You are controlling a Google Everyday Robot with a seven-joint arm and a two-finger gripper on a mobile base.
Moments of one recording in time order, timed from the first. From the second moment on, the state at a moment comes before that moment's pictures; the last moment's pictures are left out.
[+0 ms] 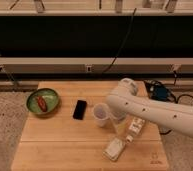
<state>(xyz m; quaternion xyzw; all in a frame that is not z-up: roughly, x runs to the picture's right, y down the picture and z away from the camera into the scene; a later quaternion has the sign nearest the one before) 0.077 0.168 0.722 -0.27 -0.08 -0.20 0.94</state>
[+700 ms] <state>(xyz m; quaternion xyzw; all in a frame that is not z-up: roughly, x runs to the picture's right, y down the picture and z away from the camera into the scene) 0.073 0.191 0.746 -0.28 -0.10 -0.21 0.93</state>
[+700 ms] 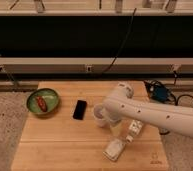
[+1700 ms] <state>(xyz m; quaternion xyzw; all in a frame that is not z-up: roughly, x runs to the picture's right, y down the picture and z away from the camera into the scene) 0.075 0.194 0.757 -0.28 -0.11 -0.22 0.93</state>
